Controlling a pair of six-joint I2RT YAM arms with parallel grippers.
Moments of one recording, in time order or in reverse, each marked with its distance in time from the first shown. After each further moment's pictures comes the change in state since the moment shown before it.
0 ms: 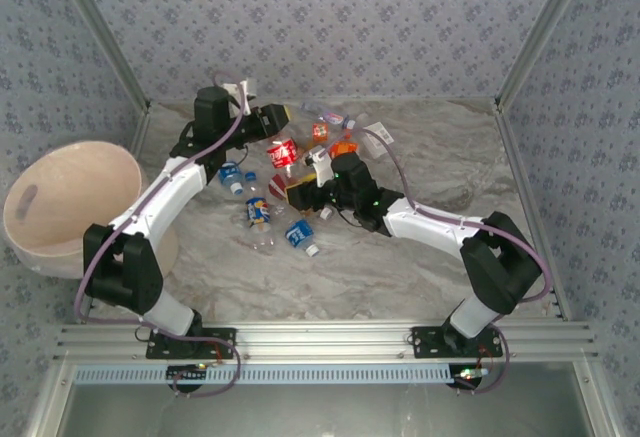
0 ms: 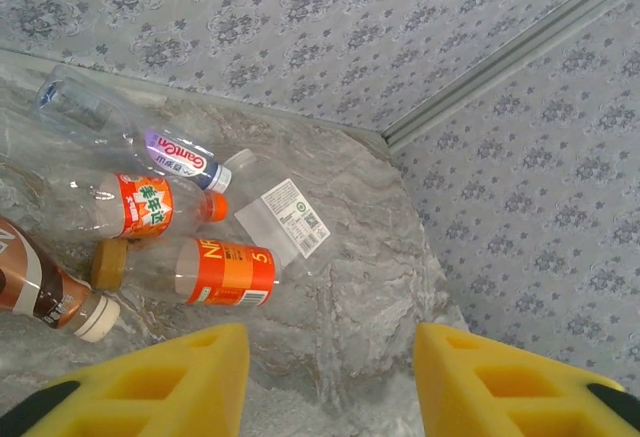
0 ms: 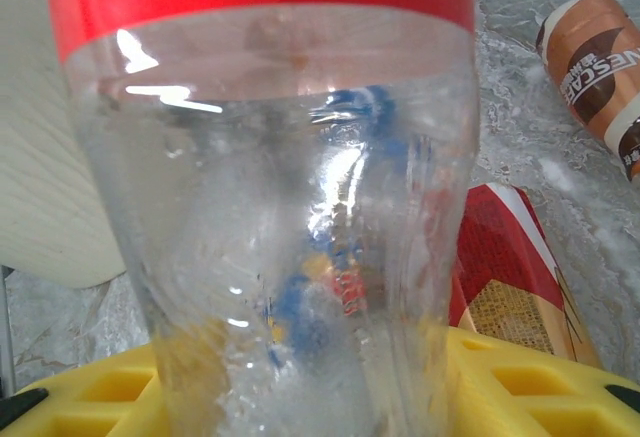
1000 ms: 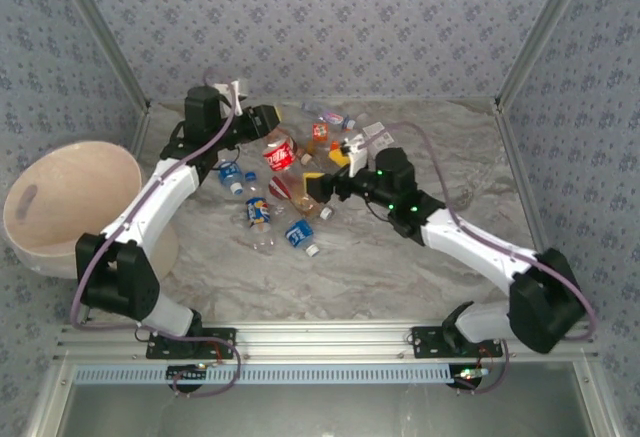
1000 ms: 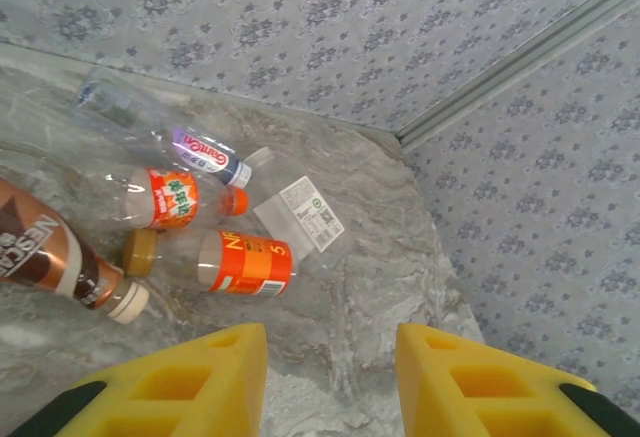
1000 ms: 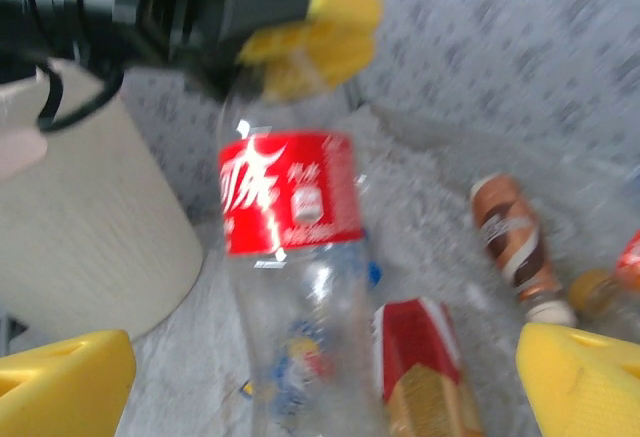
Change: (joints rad) left arm 0.033 -0.061 0.003 -0.095 -0.010 0.037; right arm -0.116 -0.320 -0.134 0.082 0.003 -0.085
